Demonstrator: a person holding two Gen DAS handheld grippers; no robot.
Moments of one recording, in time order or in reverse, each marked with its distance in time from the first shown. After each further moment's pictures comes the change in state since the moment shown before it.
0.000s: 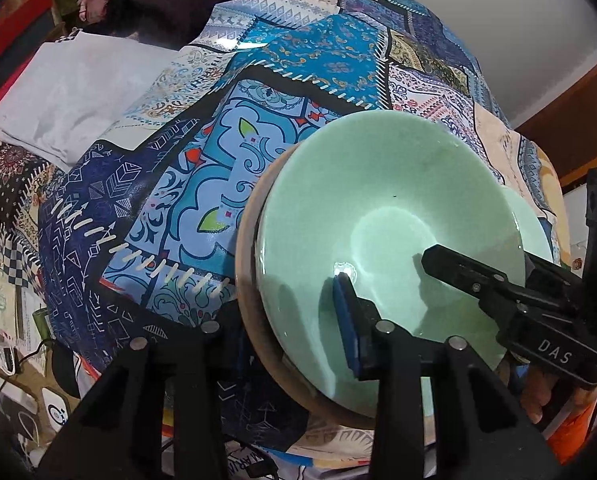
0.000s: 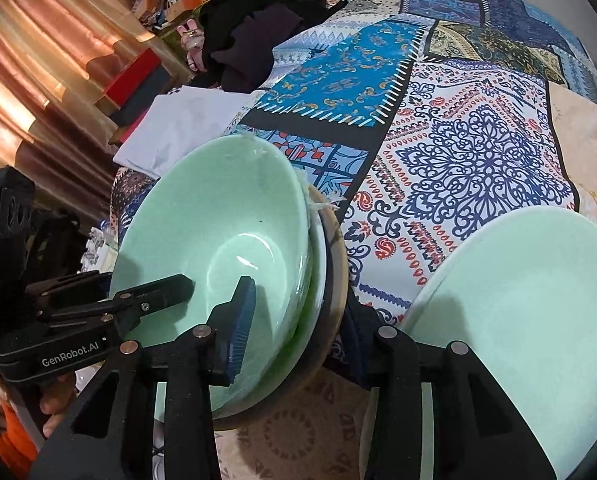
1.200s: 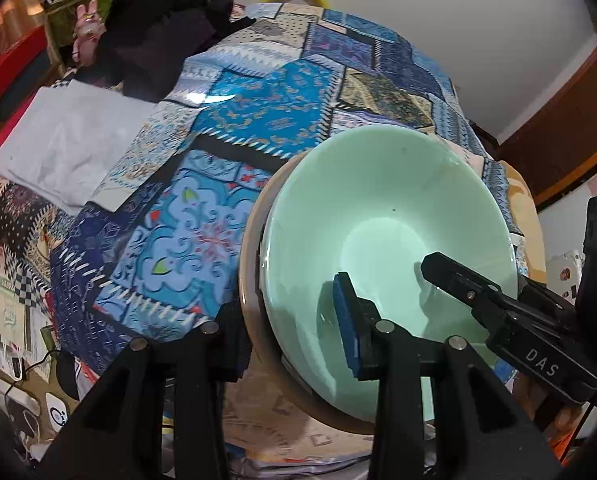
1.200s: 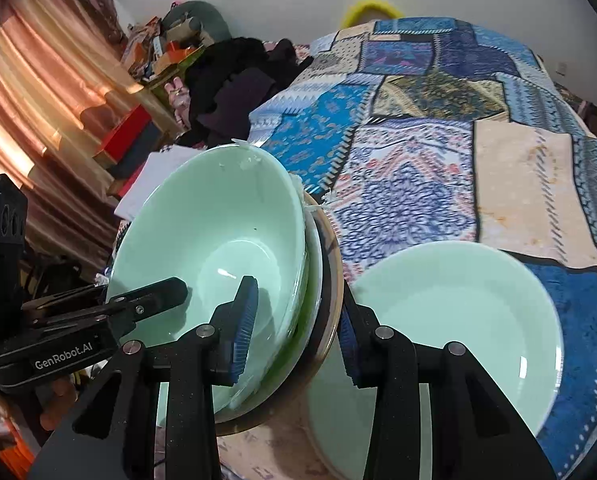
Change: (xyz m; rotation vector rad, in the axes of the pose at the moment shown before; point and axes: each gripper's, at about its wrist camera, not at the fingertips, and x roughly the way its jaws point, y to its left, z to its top) left arm -0.052 -0.073 0.020 0.040 -0.096 -0.007; right arm -0.085 -0.034 0.003 0.076 -0.167 -0.031
